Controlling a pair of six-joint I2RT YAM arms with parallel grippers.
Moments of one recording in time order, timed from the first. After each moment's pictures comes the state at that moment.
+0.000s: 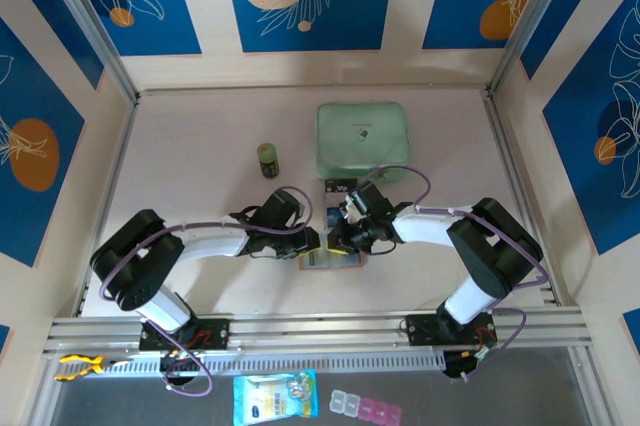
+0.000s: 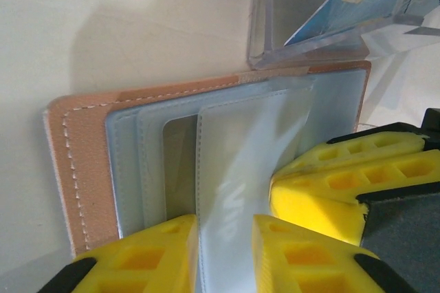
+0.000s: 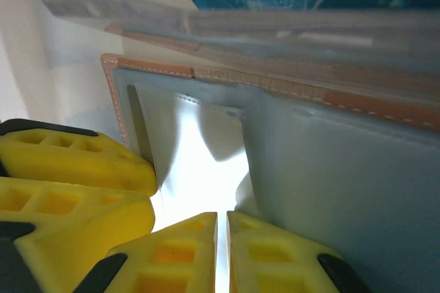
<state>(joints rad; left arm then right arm) -0.81 1.57 0.68 -0.04 0.37 -1.04 0.66 1.59 0.66 -0.13 -0.55 0.82</state>
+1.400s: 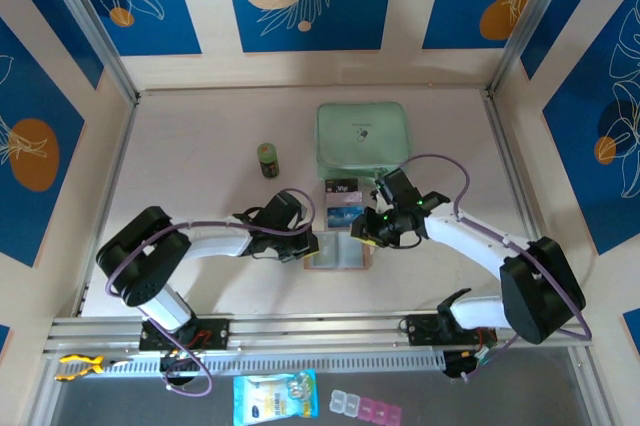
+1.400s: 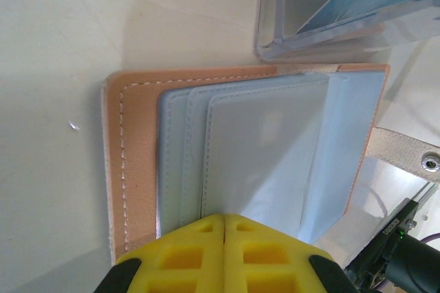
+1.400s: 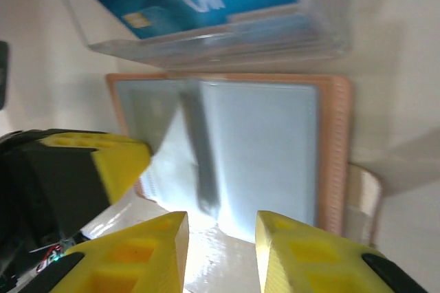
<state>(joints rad) -0.82 1.61 0.68 -0.01 0.39 -1.04 0.53 1.30 0.71 -0.57 -0.40 0.78</state>
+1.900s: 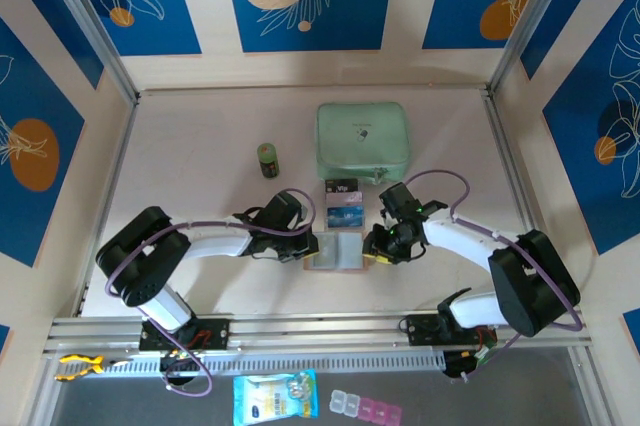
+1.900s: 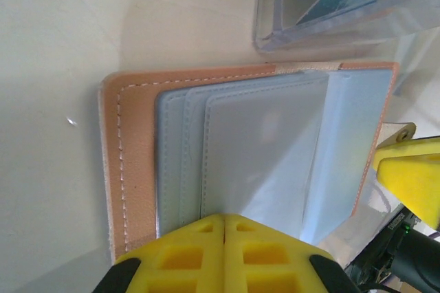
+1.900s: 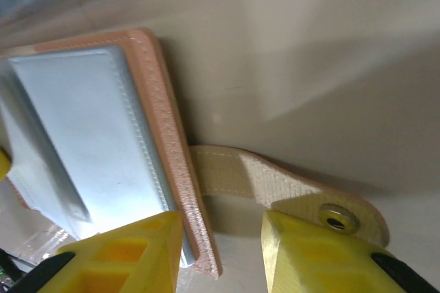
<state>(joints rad) -0.82 1.61 0.68 -0.03 0.40 -1.02 0.50 1.34 0.61 -0.61 -0.35 0.76</state>
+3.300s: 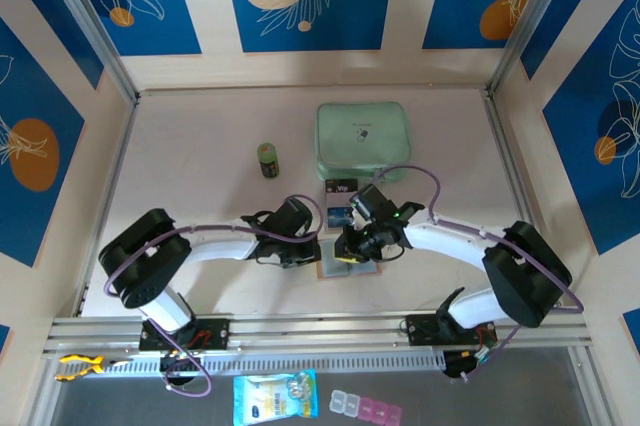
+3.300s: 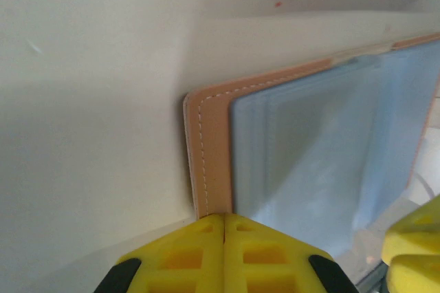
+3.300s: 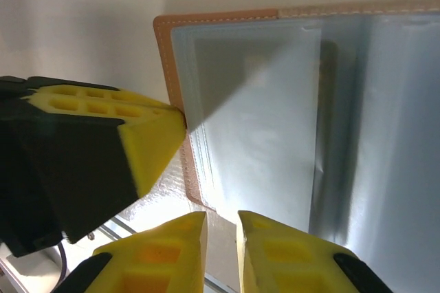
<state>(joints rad) -0.90 1.62 0.73 -0.14 0.31 -1.01 0.73 1.40 0.70 -0.45 -0.45 0.84</state>
